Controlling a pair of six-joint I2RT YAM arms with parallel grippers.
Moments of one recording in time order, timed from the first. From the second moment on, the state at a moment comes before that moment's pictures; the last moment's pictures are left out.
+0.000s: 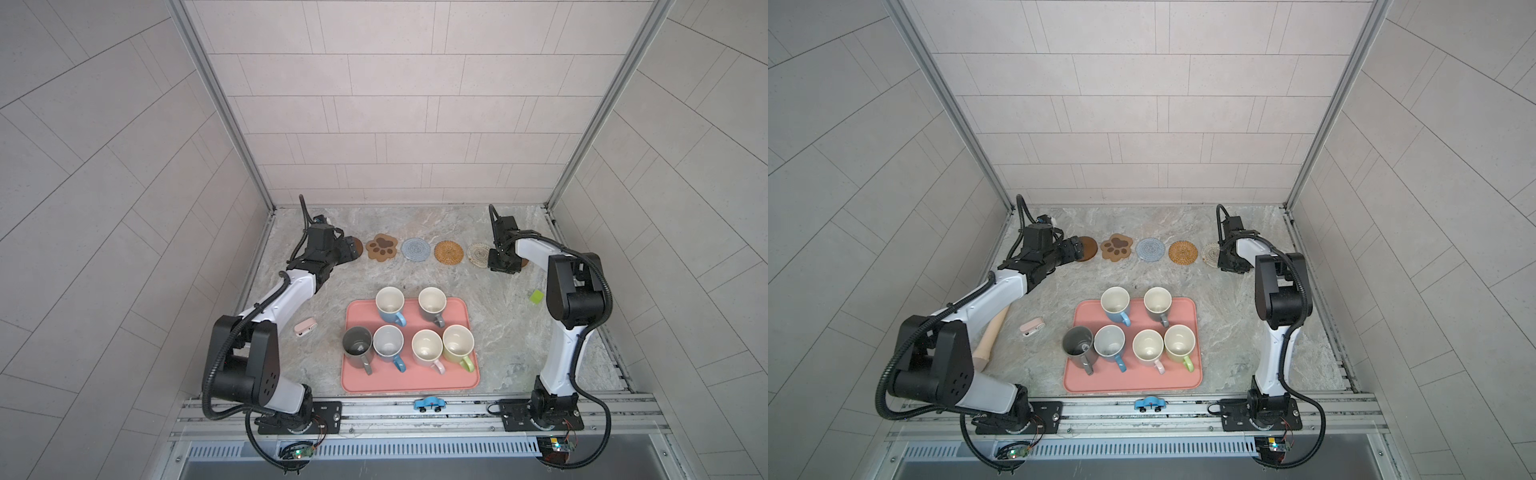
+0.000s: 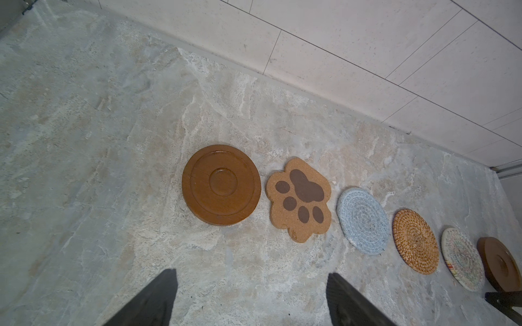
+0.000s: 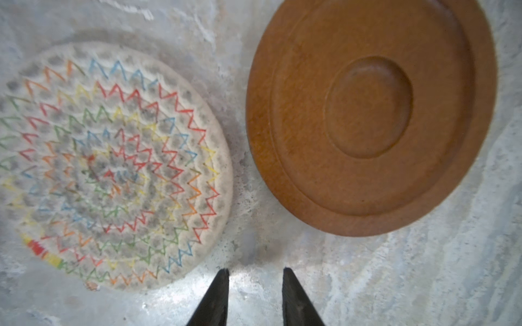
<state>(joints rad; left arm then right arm) -0.16 1.48 0.96 -0.13 -0.02 -0.43 0.02 2.02 1.41 -0.67 0.14 0.31</state>
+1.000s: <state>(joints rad) -0.16 1.46 0.94 -0.13 -0.02 -0.42 0.05 2.02 1.44 -0.67 0.12 0.34</state>
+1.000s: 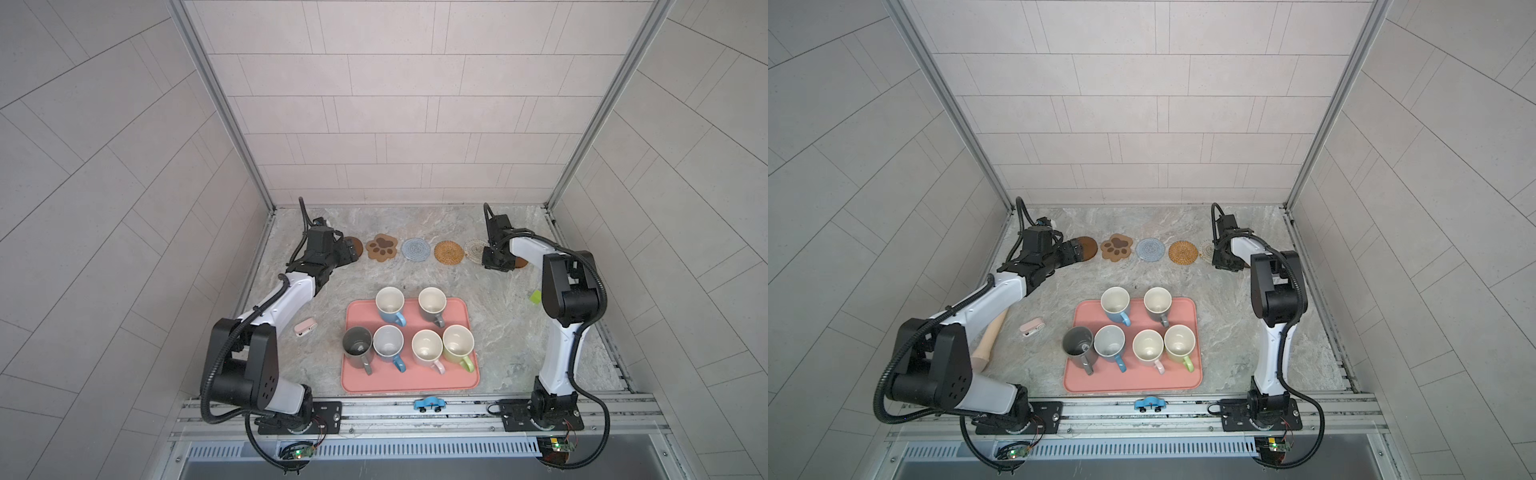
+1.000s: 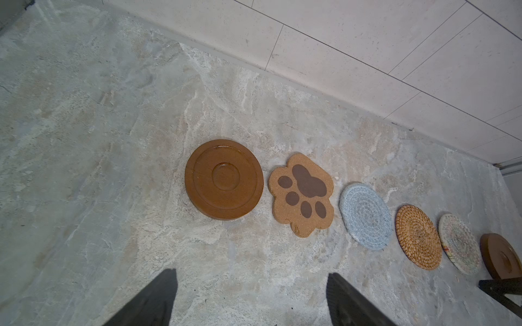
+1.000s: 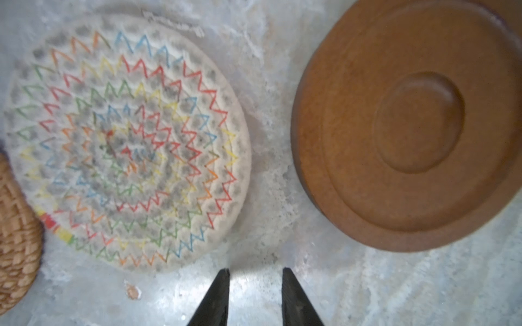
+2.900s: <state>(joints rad) -0.16 1.42 0.89 -0.11 -0.02 -0.41 0.09 2.22 1.70 -0.56 -0.04 0.42</state>
